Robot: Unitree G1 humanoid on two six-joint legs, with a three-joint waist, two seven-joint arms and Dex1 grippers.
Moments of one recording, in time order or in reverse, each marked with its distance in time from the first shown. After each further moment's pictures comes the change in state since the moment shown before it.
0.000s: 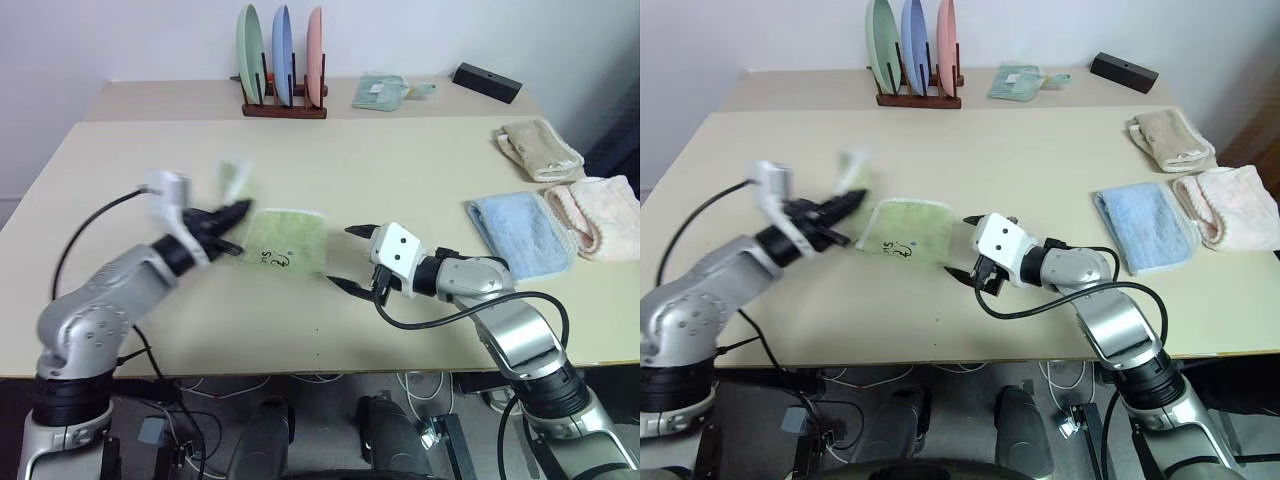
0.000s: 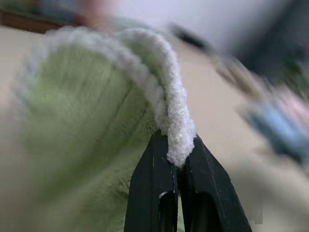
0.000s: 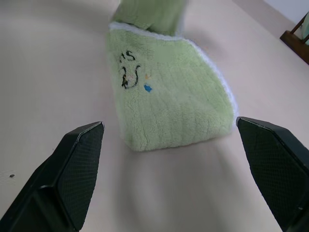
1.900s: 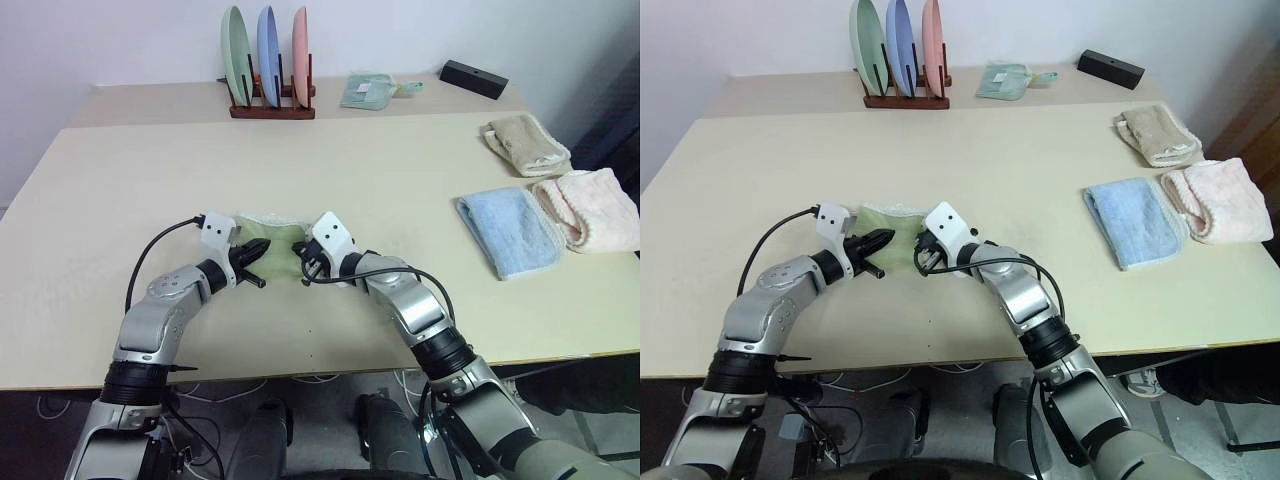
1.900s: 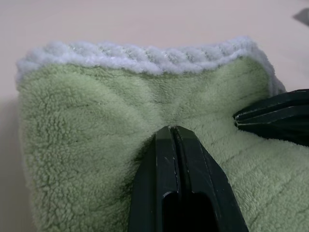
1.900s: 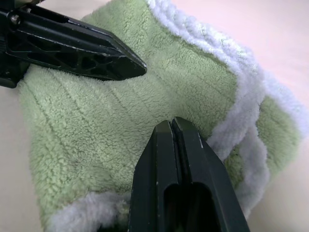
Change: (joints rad) left arm 0.033 -0.204 0.036 0.408 0.481 -0.236 -0.193; right arm -0.188 0.409 0.078 0.545 -0.067 -0.022 -0.240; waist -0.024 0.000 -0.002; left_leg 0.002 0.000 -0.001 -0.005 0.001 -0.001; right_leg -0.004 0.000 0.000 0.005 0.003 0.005
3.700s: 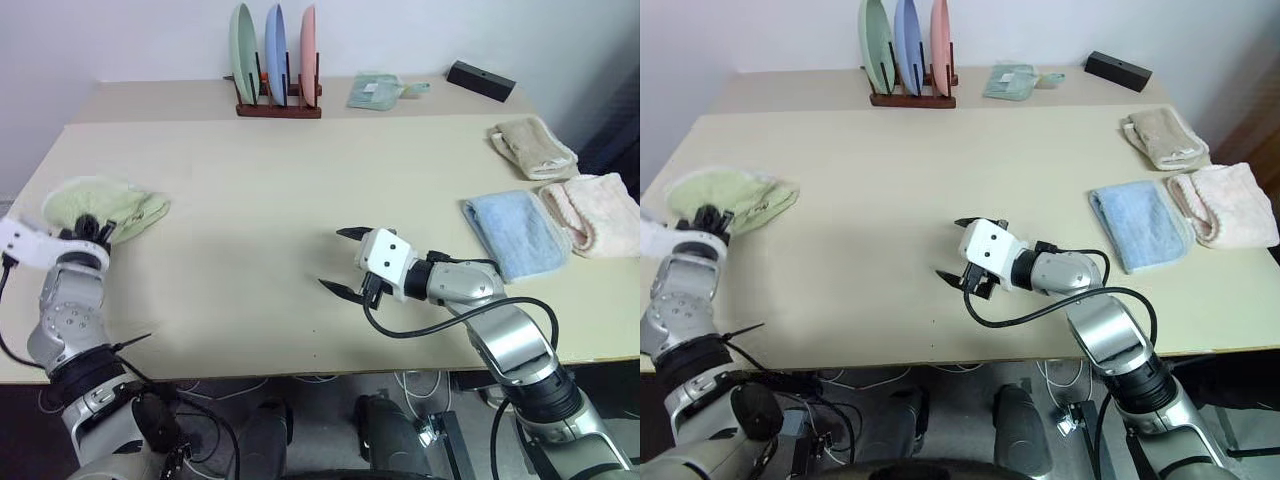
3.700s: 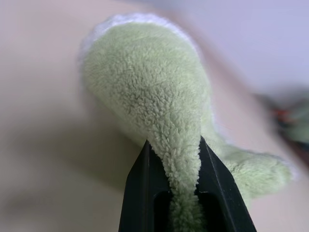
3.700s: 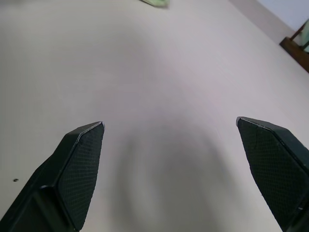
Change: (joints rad) left arm -0.129 -0.097 0.807 0.253 -0.259 -0.032 0.618; right arm 0.197 -0.389 -0.046 -0.569 0.017 0.018 0.228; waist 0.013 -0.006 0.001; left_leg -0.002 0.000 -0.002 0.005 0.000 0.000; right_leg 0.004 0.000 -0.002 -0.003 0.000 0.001
